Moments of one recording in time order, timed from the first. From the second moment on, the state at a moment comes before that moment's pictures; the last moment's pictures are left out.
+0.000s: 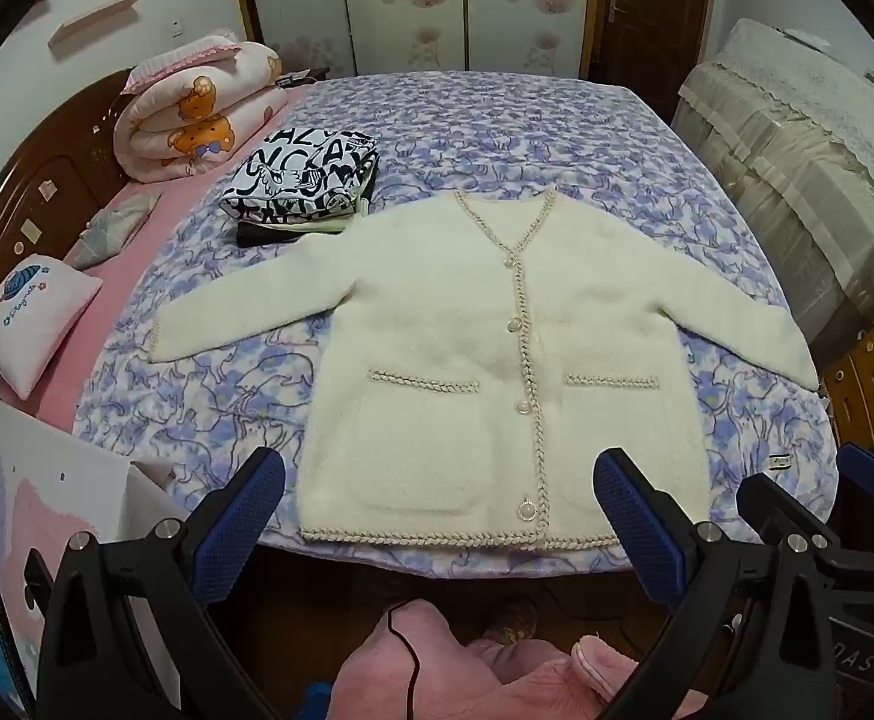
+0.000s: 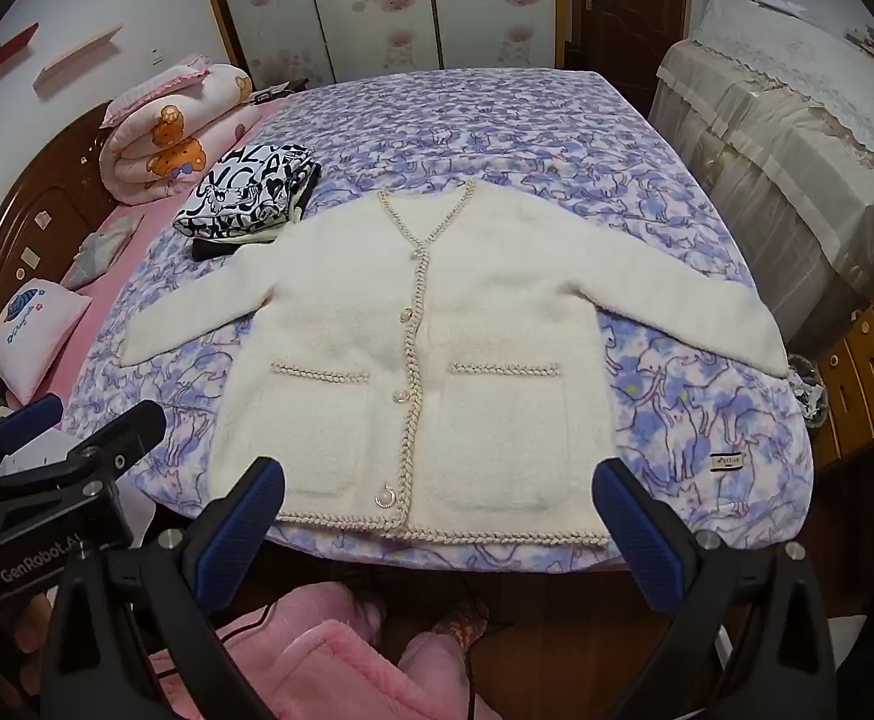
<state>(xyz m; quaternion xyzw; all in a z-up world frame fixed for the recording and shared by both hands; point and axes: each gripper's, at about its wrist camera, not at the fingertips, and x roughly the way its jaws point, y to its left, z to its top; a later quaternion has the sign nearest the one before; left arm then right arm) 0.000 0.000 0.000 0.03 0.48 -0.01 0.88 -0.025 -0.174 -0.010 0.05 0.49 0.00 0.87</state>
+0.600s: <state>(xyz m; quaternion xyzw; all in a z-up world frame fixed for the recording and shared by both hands) 0.000 0.000 0.000 0.02 0.48 -0.01 0.88 -0.027 -0.172 -0.009 0.05 0.49 0.00 0.87</state>
